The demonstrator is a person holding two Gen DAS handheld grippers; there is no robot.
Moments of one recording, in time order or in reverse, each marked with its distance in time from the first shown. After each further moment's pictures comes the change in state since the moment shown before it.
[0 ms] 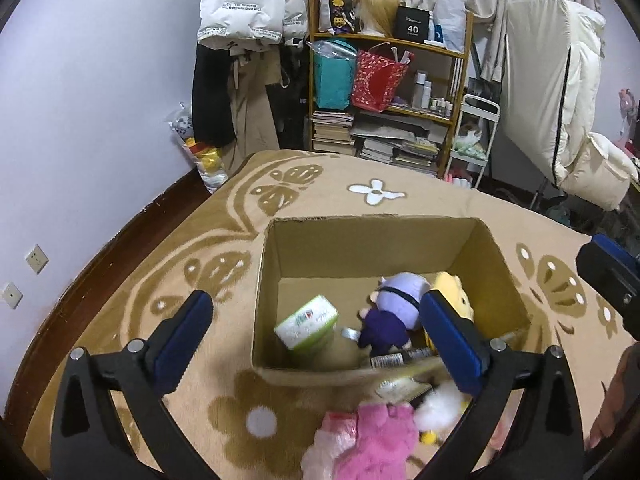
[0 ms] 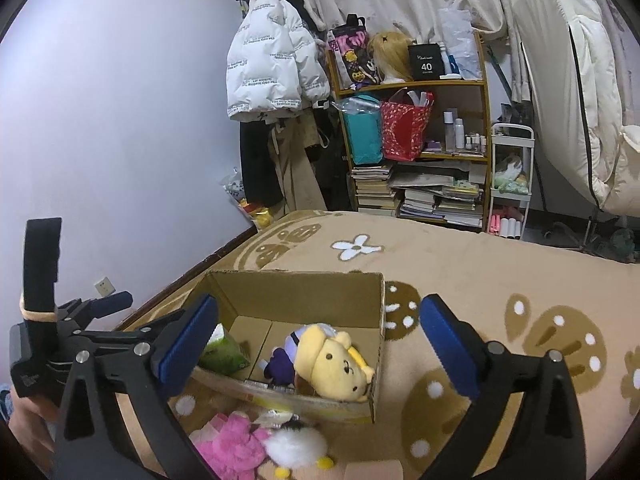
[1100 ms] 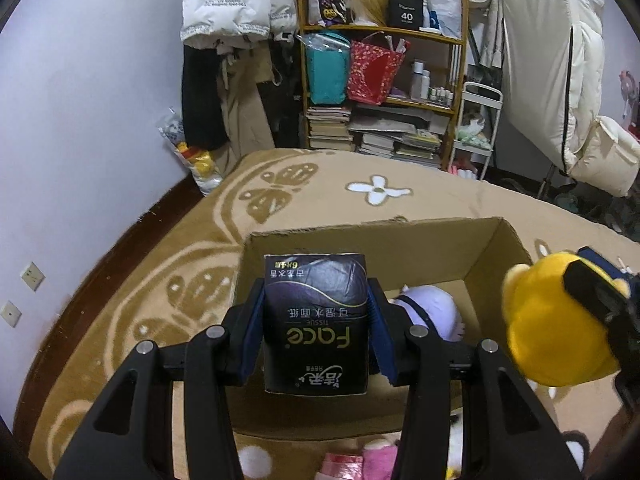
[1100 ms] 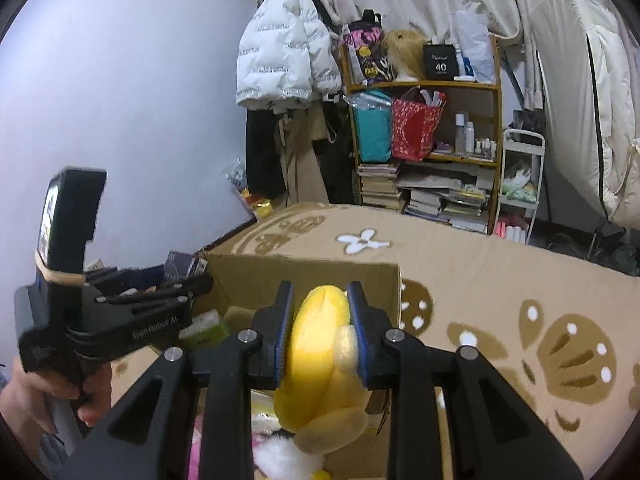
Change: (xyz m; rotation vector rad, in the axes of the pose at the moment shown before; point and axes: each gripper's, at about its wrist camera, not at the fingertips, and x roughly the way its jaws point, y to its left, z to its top) left arm 0.047 -0.010 0.008 0.053 0.002 0.015; right arm 0.037 0.011 -0.019 -0.067 0.008 0.002
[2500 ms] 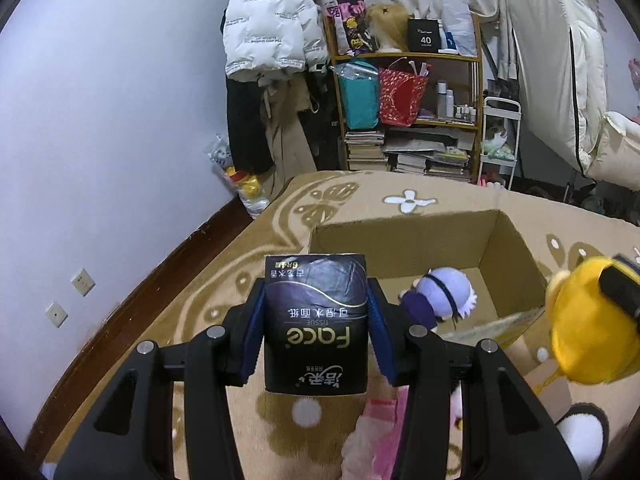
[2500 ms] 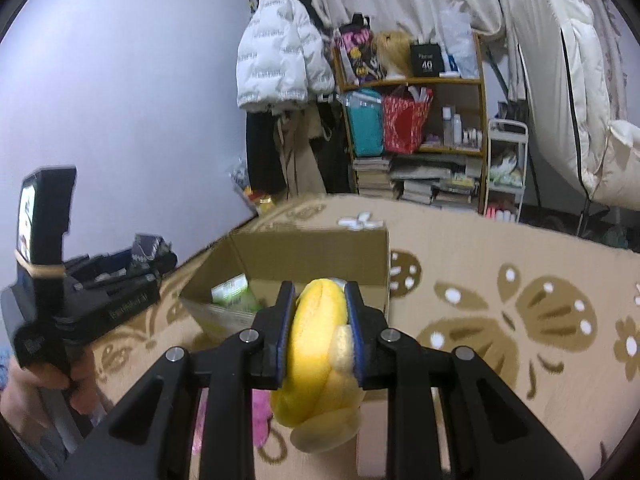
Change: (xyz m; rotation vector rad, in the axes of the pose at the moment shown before) left arm -0.091 0.006 -0.035 0.020 -0.090 0.155; right arm -0.077 0.009 -0.021 0.044 -0.011 -0.007
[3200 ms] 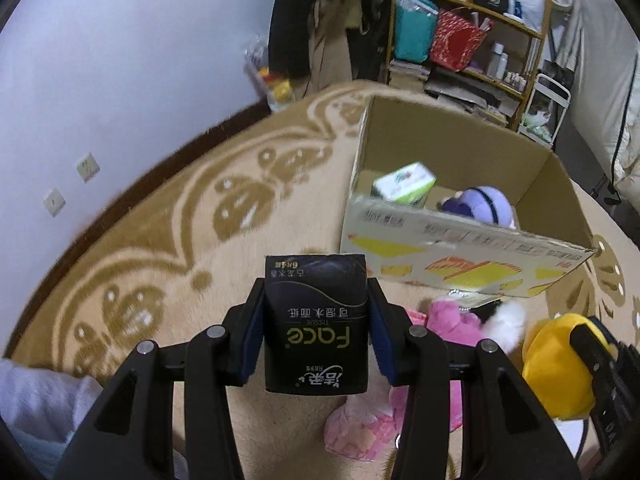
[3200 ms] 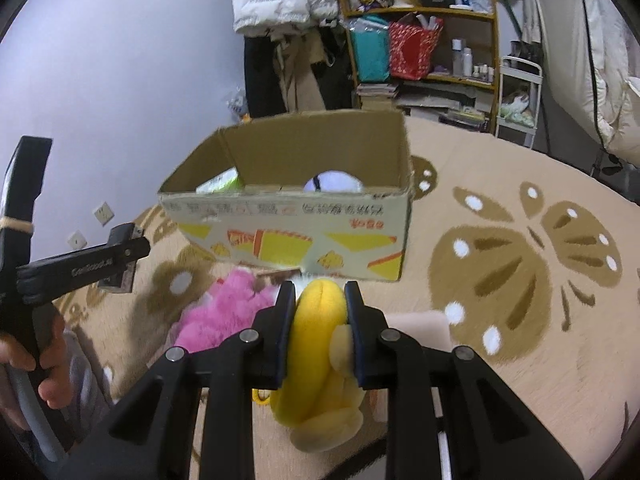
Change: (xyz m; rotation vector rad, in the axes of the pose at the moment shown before) left arm 0.032 0.028 -0.073 -0.235 0.301 0.026; right arm 0.040 -0.001 -0.069 0.005 0.250 0.009
